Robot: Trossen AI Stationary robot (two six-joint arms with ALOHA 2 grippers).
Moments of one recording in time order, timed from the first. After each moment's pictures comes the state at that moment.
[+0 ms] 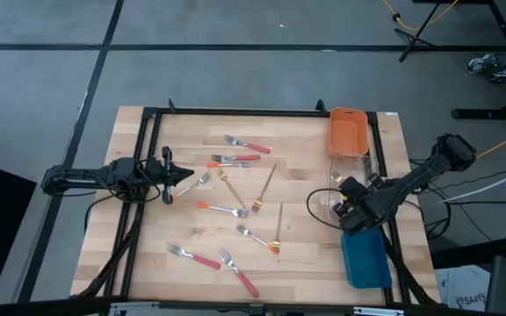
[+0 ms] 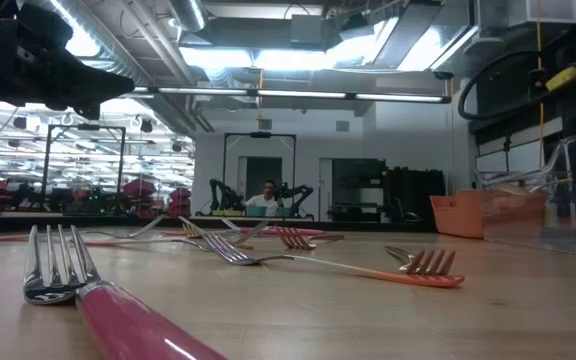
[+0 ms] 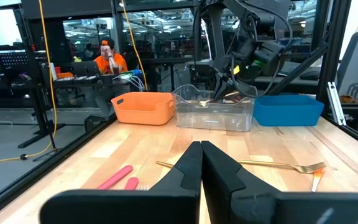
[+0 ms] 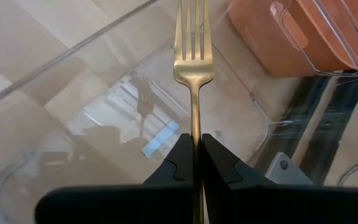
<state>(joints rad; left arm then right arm) 0.00 0.00 0.01 0.04 -0.17 0.03 0.62 1.28 0.71 -1.31 0.49 1.49</state>
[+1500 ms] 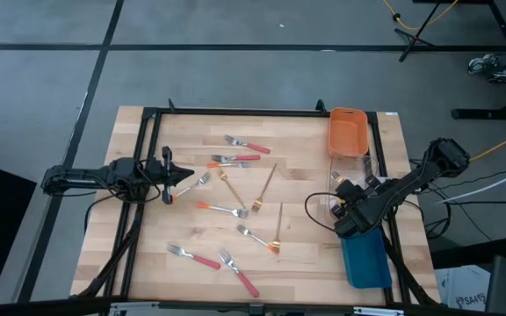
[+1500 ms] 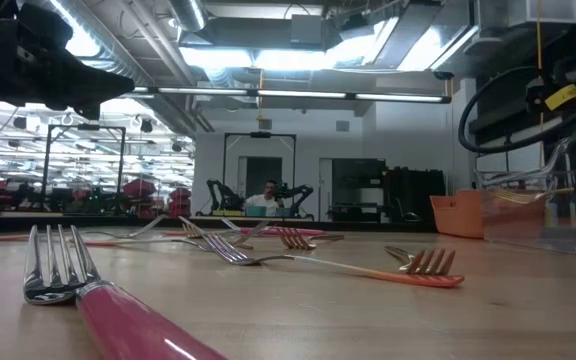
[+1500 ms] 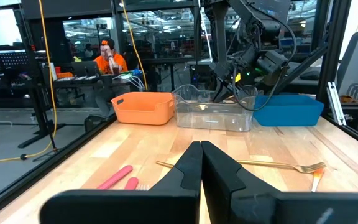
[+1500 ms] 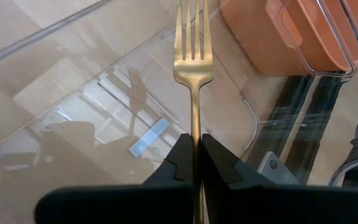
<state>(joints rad) 0.00 0.00 0.01 0.04 -0.17 0.03 0.62 1.39 0.71 -1.31 0.49 1.48</state>
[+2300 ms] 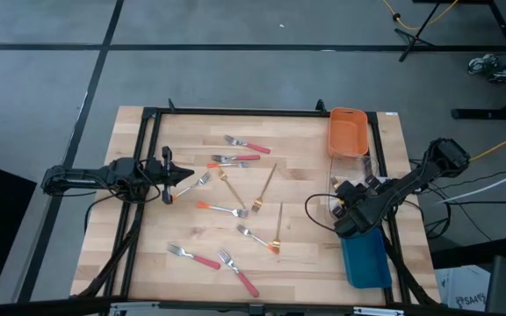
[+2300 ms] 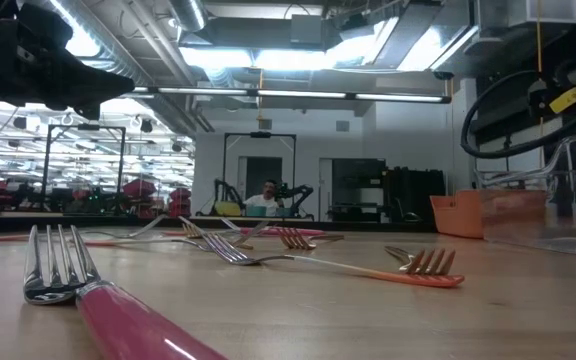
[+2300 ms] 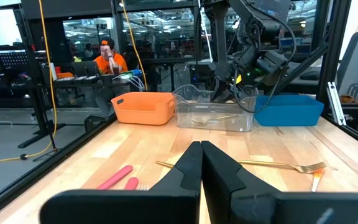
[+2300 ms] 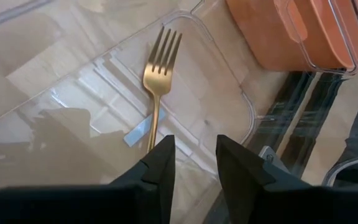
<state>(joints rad) 0.00 0.00 0.01 0.04 -0.17 0.03 0.61 1.39 0.71 -1.31 0.45 1.43</state>
